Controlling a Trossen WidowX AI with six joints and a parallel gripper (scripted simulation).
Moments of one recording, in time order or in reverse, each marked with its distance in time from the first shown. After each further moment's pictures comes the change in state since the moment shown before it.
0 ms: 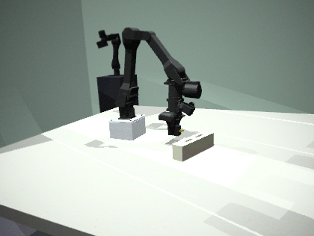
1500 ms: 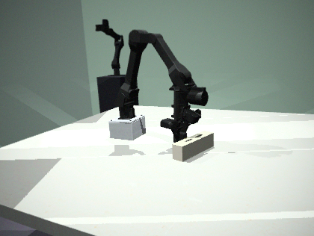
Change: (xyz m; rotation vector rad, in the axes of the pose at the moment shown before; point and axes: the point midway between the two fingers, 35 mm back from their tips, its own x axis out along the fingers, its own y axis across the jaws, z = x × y) arm 0.014 -0.039 0.043 0.247 -0.009 0.013
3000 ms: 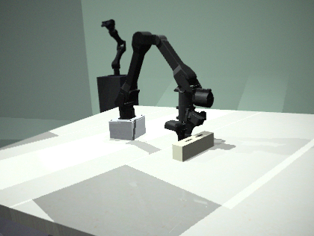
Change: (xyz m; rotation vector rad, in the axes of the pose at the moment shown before) arm 0.001 -0.002 0.025 0.022 0.001 0.001
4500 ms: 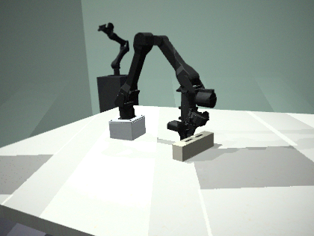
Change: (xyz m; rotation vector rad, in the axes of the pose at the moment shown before) arm -0.001 0.000 0.012 0.003 -0.001 0.000
